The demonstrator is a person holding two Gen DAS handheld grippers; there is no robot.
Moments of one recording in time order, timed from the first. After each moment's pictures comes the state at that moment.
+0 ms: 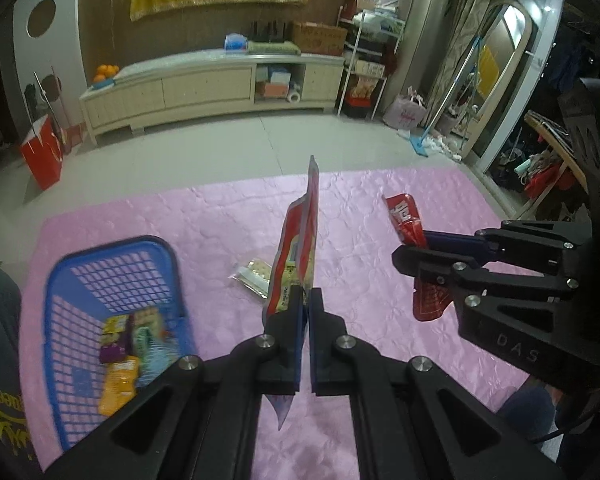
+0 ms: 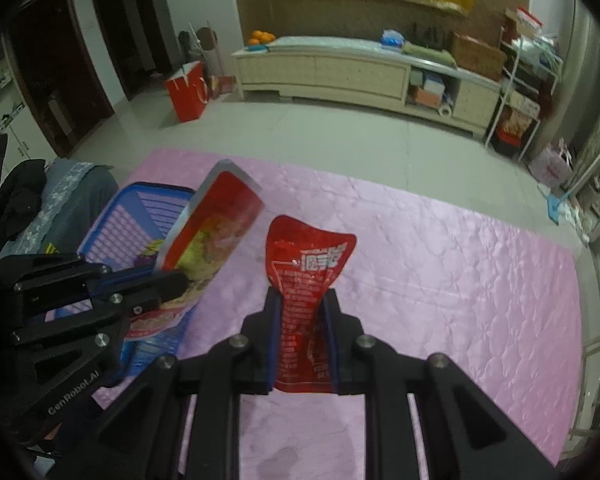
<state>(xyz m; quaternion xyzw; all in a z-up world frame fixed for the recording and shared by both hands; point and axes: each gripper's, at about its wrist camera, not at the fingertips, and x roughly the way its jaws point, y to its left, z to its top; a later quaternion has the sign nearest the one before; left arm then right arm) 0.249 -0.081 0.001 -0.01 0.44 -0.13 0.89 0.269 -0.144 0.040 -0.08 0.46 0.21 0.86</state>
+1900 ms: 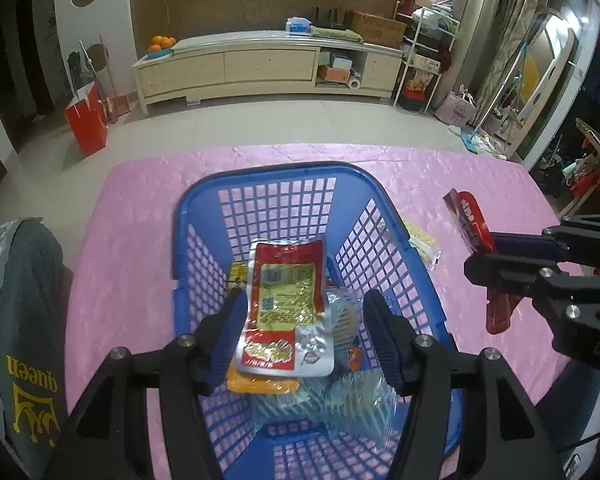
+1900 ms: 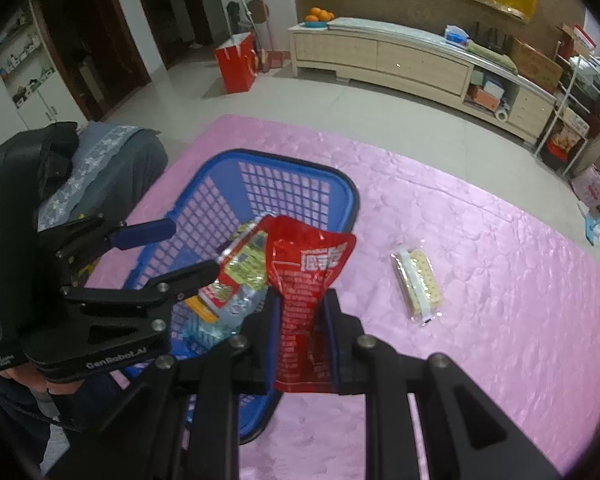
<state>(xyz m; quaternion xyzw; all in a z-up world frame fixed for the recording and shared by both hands) 0.217 0.082 -0.047 -0.02 0.46 -0.07 0.89 0.236 -0.015 0.009 -0.11 0.49 0.27 0.82</state>
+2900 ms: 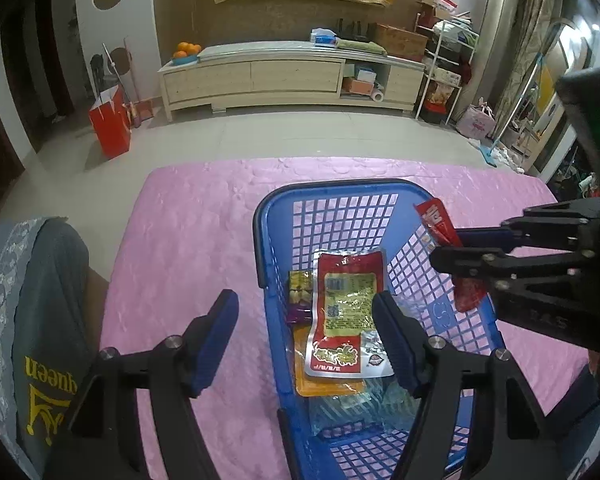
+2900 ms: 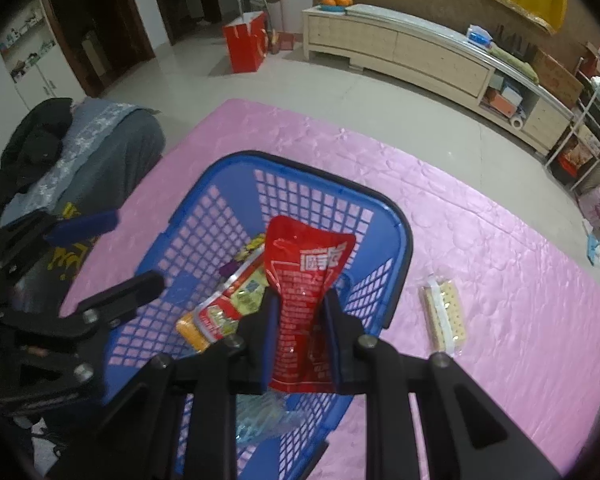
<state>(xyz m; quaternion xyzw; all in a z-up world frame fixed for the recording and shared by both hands) 0.217 0.127 -0.043 -0.02 0.44 -0.03 0.90 0.278 0.041 -0.026 -0.15 0.51 0.25 0.80</state>
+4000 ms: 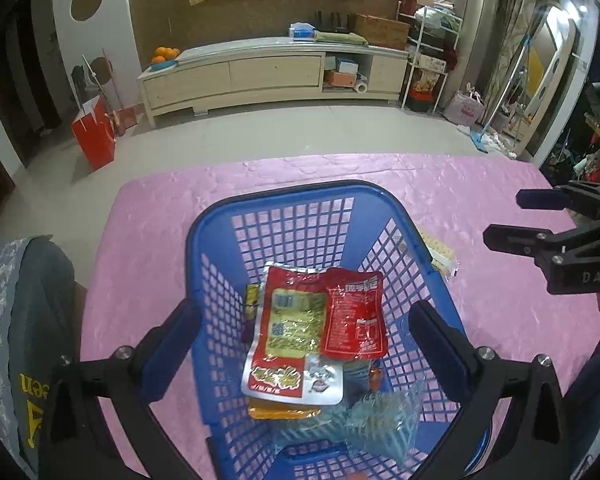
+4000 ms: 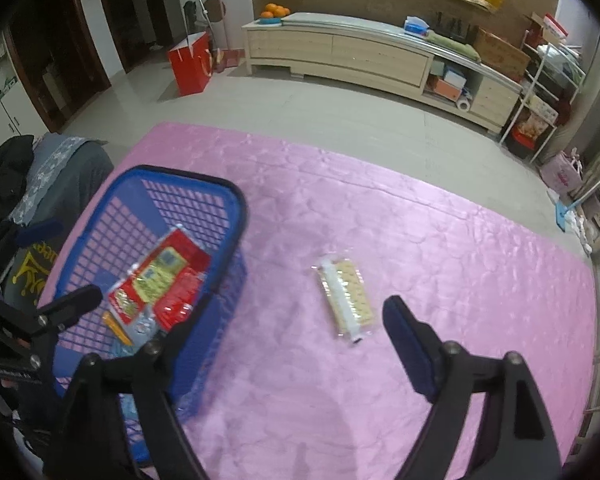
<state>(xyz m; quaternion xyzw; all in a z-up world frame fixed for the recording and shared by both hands) 0.247 0.073 -0.053 0.01 0.46 -0.05 0.89 0.302 -0.066 -0.020 -0.12 0.50 0.19 0.84</state>
